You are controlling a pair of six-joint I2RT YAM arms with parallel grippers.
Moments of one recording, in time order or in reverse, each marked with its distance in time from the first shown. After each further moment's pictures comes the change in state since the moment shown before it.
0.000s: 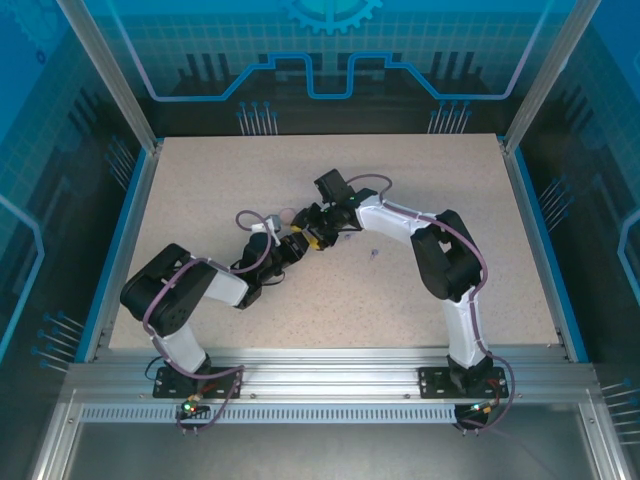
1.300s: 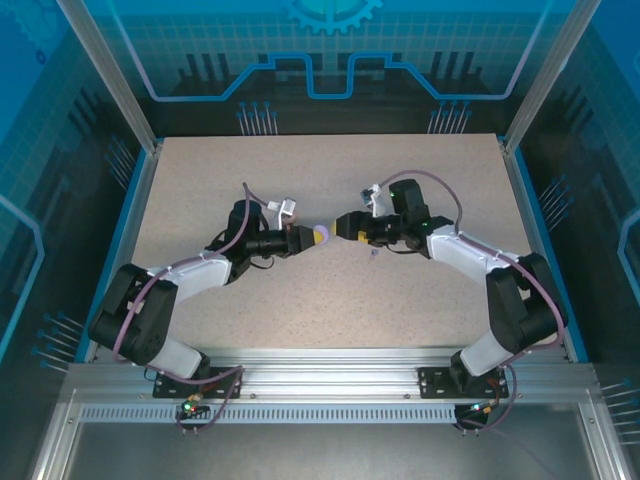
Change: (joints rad) left arm 0.124 -0.223 0.209 -0.492 0.742 0.141; right arm -0.222 -0.529 -0.620 0.382 -0.243 -0.669
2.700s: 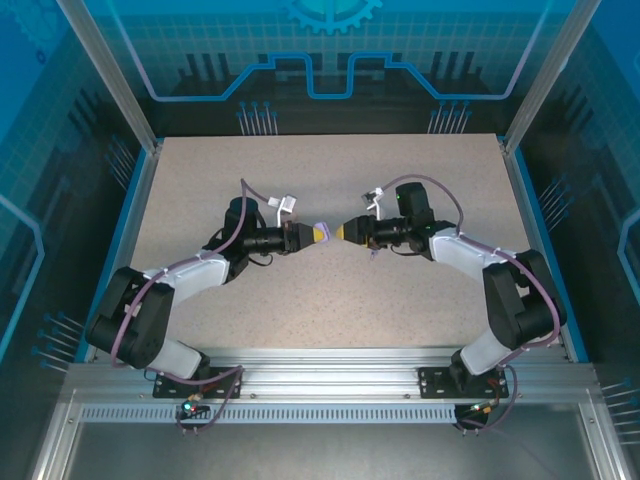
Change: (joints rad) left arm 0.008 -0.020 0.007 0.037 0.074 -0.013; right arm -0.048 0.014 -0.057 0.103 -0.188 0.002
